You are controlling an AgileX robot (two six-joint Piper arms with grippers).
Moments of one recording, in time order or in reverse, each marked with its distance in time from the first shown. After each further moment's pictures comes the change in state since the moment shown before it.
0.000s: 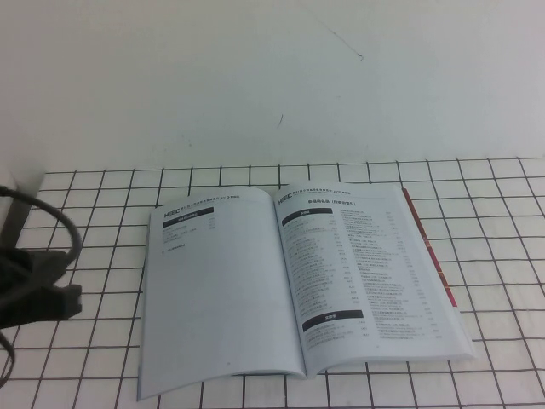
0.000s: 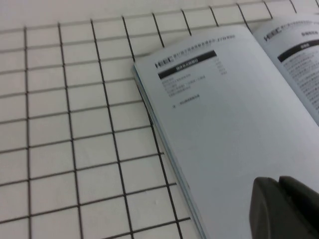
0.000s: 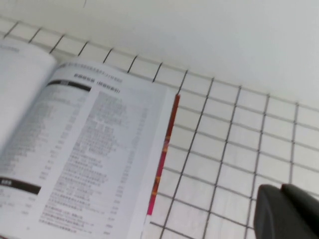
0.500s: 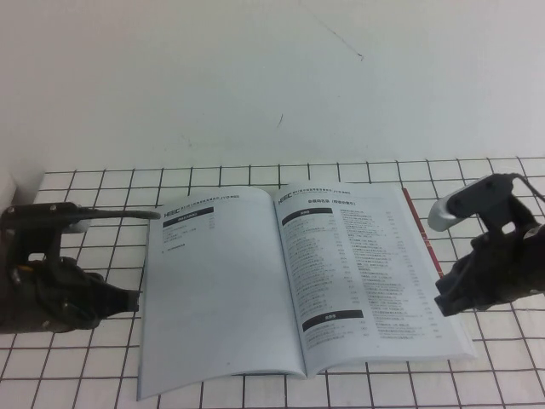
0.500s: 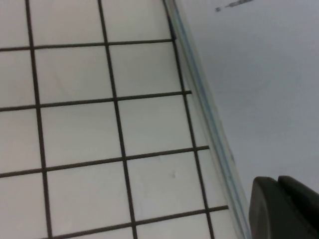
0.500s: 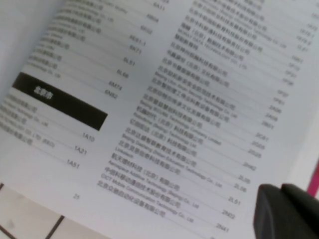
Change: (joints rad) right arm 0.240 0.693 -0.085 0.205 -0.120 -0.208; left arm 0.000 0.505 -0.008 -0.263 -0.150 0.183
